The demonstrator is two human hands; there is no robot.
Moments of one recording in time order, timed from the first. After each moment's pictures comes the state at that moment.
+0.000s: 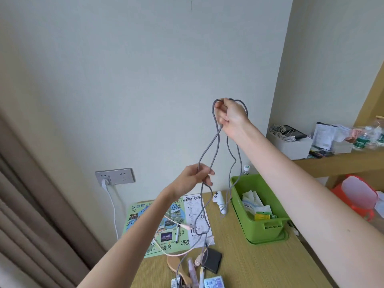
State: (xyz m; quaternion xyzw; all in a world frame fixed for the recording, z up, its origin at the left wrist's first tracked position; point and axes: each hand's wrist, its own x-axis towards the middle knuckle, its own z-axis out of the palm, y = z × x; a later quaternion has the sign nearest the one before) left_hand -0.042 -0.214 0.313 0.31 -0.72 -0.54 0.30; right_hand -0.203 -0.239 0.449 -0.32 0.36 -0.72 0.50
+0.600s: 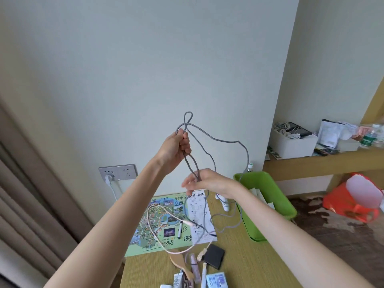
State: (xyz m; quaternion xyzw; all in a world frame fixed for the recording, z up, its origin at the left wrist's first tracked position) left_hand -0.026 -0.243 0.375 0.30 -0.48 -0.67 0.47; right_hand -0.165 -0.194 0.300 -0.65 0.45 -0.29 0.53
